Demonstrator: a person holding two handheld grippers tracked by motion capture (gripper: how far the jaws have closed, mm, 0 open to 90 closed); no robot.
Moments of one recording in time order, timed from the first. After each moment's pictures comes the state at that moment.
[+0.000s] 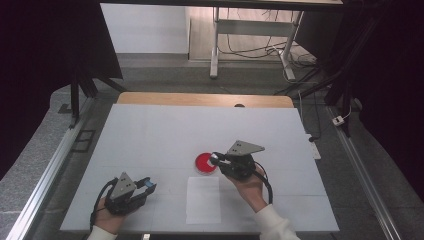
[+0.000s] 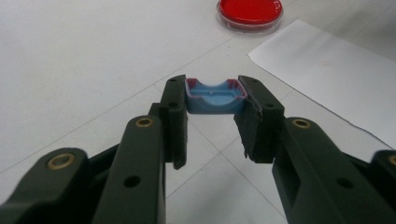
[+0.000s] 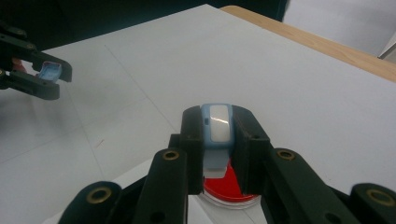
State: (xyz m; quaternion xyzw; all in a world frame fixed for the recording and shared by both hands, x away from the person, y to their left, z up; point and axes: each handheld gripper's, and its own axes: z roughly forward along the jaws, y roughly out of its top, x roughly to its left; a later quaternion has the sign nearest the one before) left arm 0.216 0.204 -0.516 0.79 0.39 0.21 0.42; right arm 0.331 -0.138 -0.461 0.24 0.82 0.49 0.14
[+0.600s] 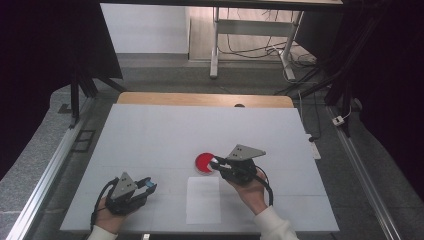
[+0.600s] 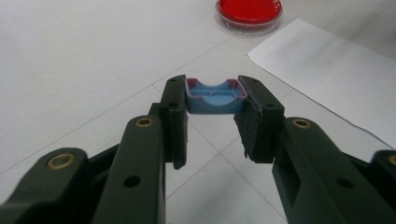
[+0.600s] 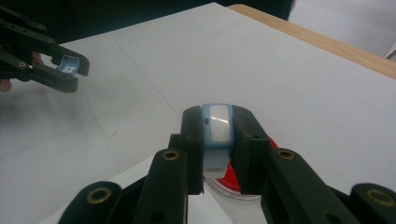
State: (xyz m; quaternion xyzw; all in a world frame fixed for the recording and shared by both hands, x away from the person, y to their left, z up) left arm 0.217 0.203 -0.516 0.79 0.39 0.21 0.42; right arm 0.318 -0.141 -0.460 0.23 0.83 0.49 0.14
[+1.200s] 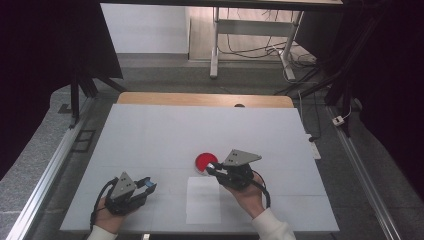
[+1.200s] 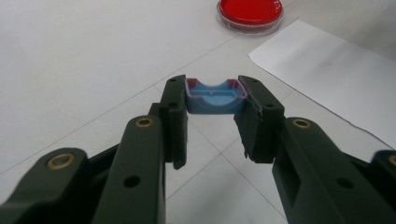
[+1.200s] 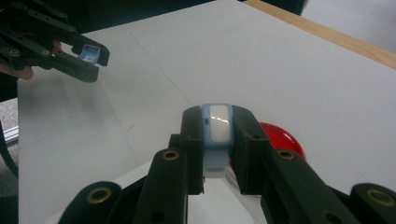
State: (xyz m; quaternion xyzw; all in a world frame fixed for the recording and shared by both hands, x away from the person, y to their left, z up) left arm 0.217 0.204 -0.516 0.79 0.39 0.21 0.42; right arm 0.306 -0.133 -0.463 0.21 0.84 0.48 0.13
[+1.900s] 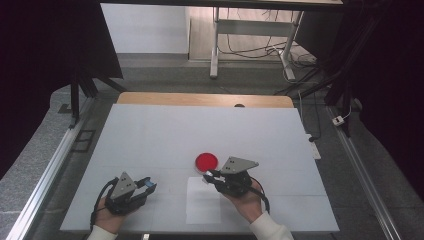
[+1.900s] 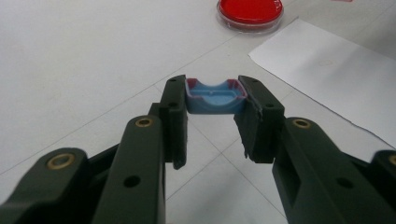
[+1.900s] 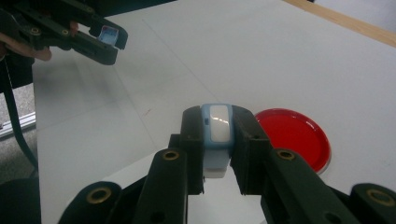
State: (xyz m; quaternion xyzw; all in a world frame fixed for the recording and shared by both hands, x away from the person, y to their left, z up) left arm 0.217 0.204 -0.516 0.79 0.39 0.21 0.42; right arm 0.291 -0.130 -0.471 0.20 0.85 0.47 0.12
